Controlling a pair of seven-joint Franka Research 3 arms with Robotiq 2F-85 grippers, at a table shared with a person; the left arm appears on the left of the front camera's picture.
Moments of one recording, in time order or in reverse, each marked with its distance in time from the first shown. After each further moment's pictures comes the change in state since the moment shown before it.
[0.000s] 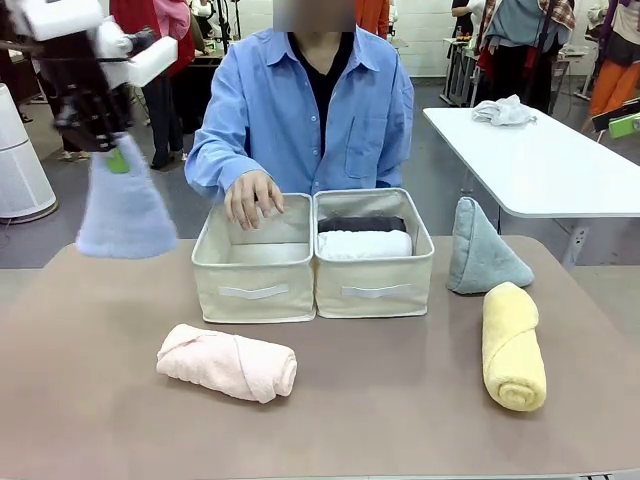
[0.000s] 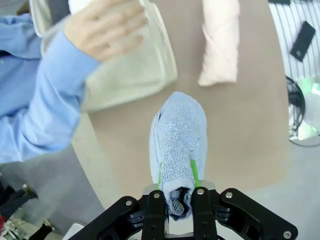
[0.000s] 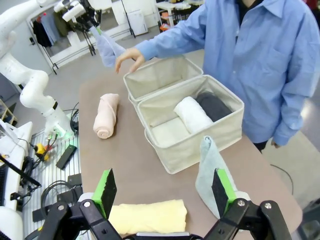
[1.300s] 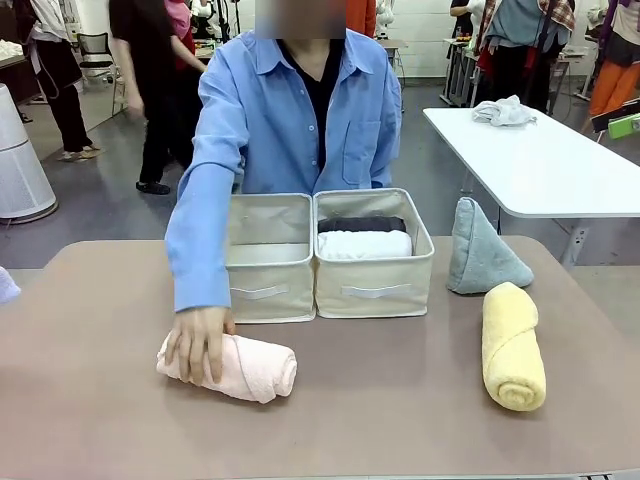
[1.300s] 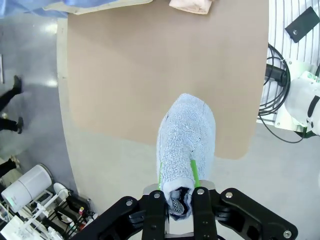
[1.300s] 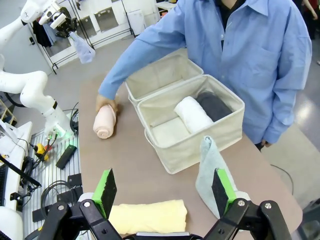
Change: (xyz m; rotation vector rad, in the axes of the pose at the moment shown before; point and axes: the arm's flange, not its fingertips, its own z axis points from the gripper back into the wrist) left arm -0.136 -0.153 0.015 0.096 0.072 0.331; right arm 0.000 0.000 0.000 0.000 0.000 0.000
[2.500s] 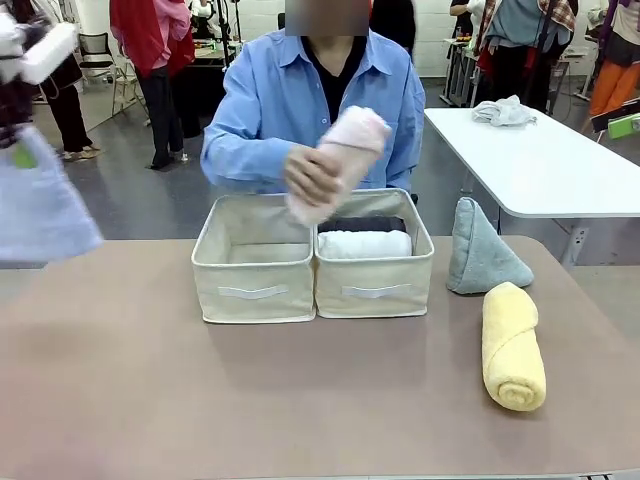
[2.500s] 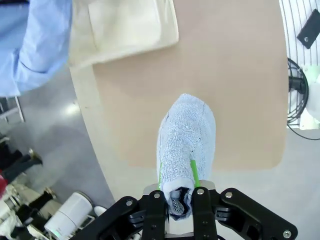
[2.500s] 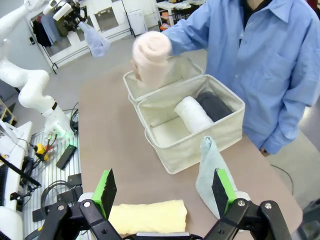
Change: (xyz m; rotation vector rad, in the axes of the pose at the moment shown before) left arm 0.128 0.067 0.021 0.034 -0.012 -0.236; right arm 0.000 0.000 0.000 0.000 0.000 0.001
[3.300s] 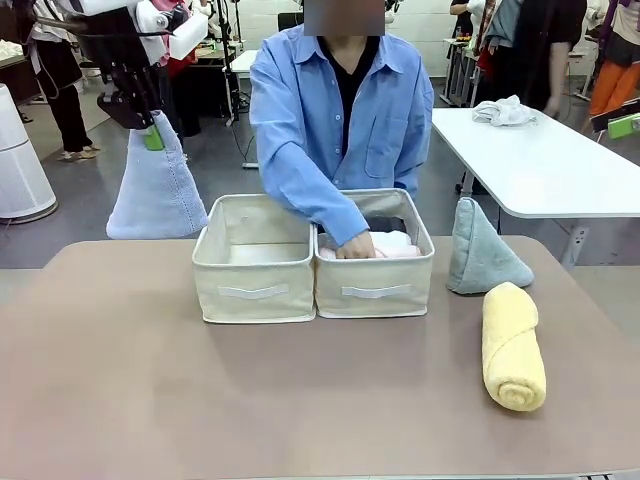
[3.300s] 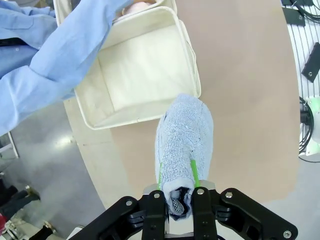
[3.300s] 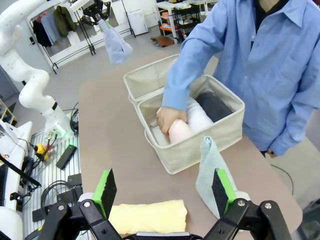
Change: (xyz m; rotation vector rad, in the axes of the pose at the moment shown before) left arm 0.085 0.091 -0.033 -0.094 -0.122 -0.059; right arm 0.000 0.000 0.000 0.000 0.000 0.000
